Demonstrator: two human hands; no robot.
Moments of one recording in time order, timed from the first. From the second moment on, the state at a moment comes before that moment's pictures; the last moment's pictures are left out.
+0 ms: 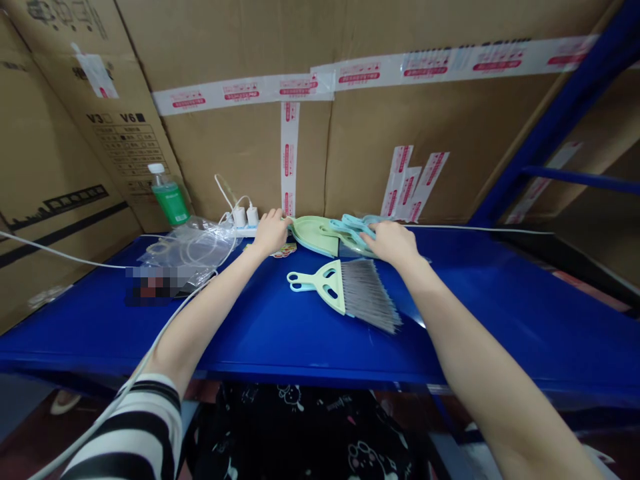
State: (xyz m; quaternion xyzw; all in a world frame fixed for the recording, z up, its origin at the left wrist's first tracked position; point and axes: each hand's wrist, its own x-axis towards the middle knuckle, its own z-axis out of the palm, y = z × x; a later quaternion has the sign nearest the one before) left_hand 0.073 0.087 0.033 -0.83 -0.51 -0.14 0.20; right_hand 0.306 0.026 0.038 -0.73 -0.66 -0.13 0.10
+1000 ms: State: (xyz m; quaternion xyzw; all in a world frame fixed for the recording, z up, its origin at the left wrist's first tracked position) left_hand 0.042 0.004 0.019 -0.62 -0.40 -0.37 -0.56; right_hand 0.218 -0.035 0.025 -0.24 -0.92 -0.26 0.16
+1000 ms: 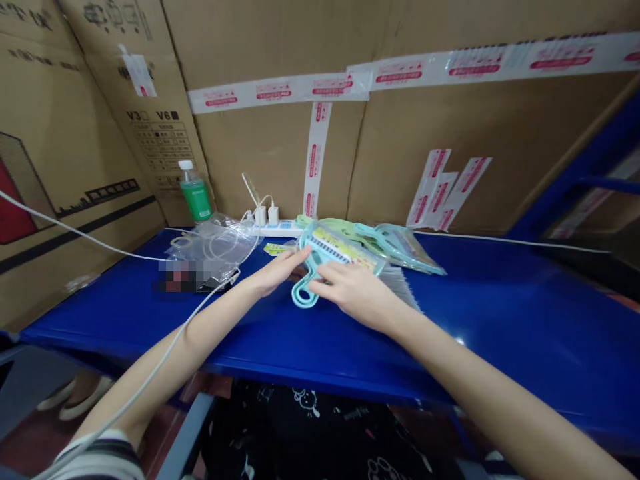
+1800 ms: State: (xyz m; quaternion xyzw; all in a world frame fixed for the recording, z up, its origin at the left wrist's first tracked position) left_hand 0.036 0.019 0.016 -0.58 -0.43 -0.38 -0.58; right_hand 0.266 -0.023 0.050 -0.46 -0.88 0.08 0.05
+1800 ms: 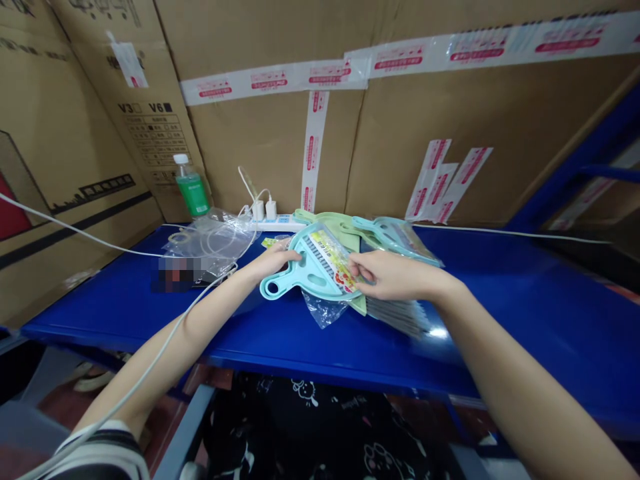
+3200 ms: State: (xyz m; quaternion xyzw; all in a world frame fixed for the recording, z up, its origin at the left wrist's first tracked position) left_hand 0.036 0.021 0.016 -0.58 -0.40 -0.38 -0.59; right_hand 0.271 -0.019 0.059 -0.46 -0.88 0.07 0.06
